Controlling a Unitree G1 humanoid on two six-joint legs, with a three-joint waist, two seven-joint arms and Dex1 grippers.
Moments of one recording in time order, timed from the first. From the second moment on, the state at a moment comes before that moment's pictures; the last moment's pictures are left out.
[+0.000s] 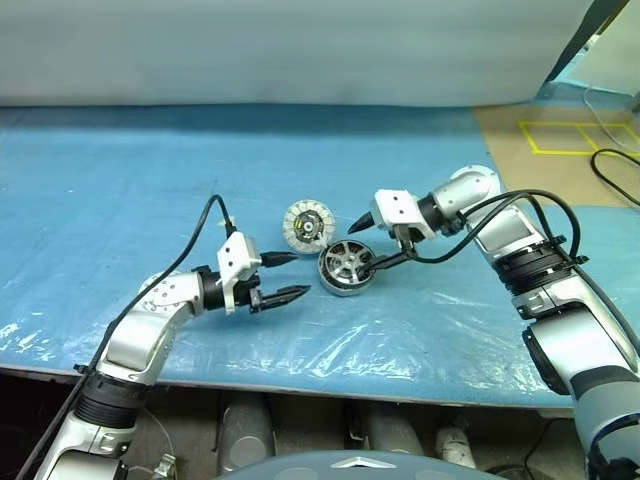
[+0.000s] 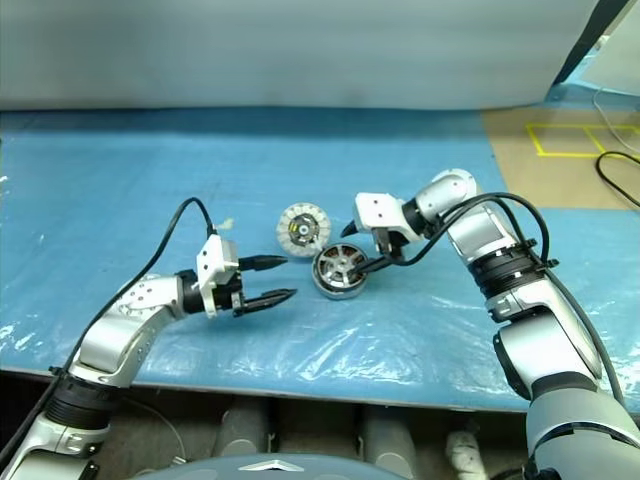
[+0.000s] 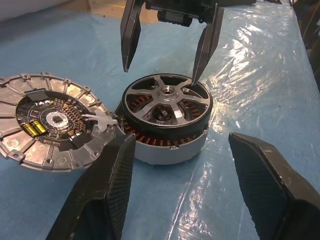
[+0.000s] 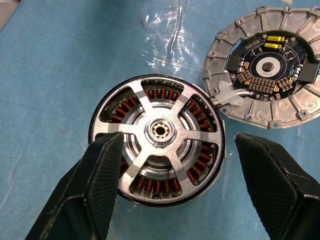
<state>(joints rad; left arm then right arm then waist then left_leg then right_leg) -0.20 0.50 -0.12 -0.20 -0.36 0.25 -0.99 -0.88 -0.62 0.41 0.40 0.02 0.03 1.49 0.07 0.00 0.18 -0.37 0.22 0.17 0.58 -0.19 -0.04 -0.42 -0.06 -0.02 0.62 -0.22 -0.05</state>
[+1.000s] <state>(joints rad) -0.21 0.49 -0.15 -0.16 -0.33 0.22 -0.99 -0.85 -0.63 0.41 0.38 -0.01 0.02 1.51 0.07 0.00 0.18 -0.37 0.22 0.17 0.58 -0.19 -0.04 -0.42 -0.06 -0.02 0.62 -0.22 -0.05</state>
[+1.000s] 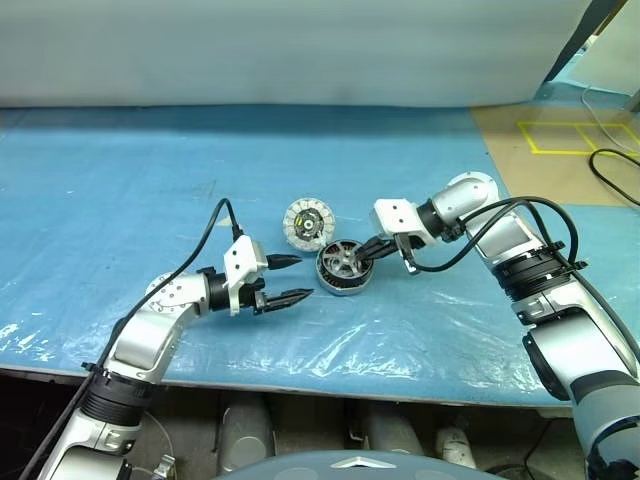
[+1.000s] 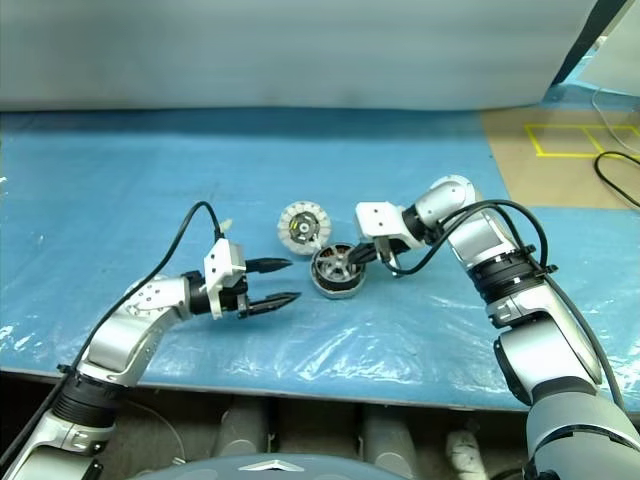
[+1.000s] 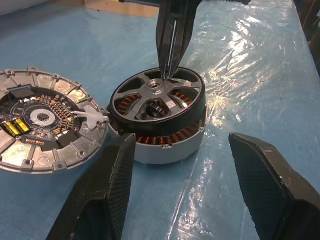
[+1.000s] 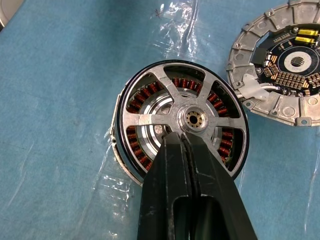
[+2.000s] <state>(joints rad) -0.23 0.48 -0.16 -0.13 -0.33 0.20 -0.99 -0.84 -0.59 0.36 0.19 0.14 0.34 1.52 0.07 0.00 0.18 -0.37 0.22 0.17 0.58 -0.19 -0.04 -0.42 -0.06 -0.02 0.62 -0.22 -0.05</state>
